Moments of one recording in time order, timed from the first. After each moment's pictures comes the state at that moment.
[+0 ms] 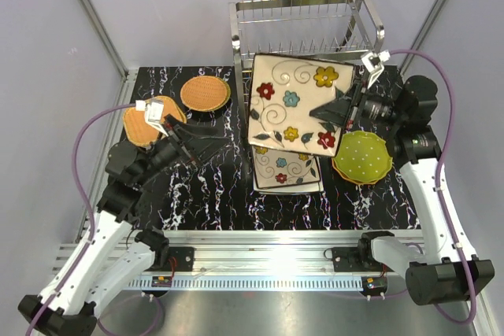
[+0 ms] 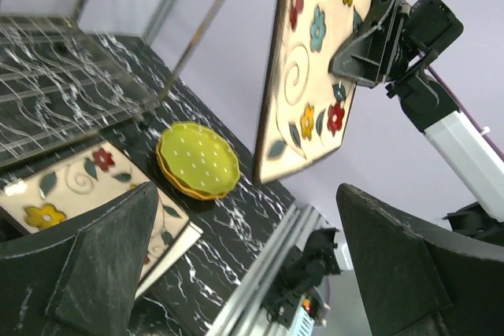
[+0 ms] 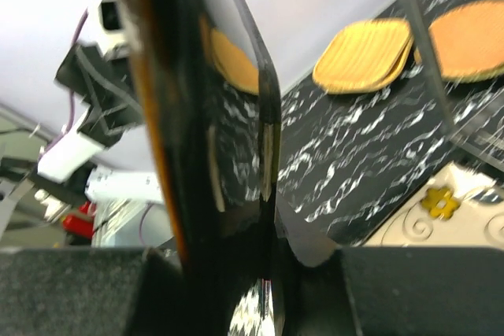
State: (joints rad) left arm -0.44 0.65 0.77 0.09 0.48 -0.75; right arm 0.08 1.08 1.21 -0.06 -1.10 0.64
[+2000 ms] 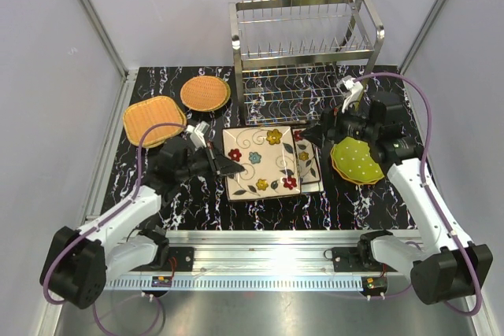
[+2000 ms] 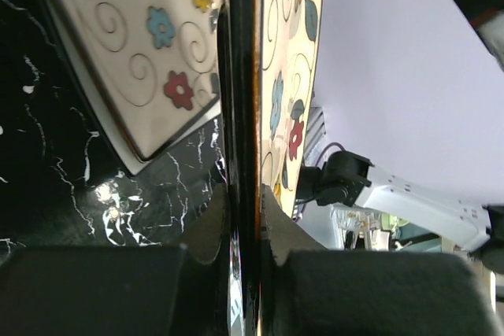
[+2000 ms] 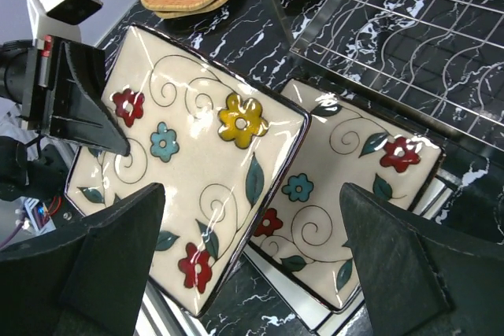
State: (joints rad) left arm -0.43 1.01 0.50 0.17 0.64 -0.95; right arm 0.19 1.09 1.02 -0.32 -0.70 0.11
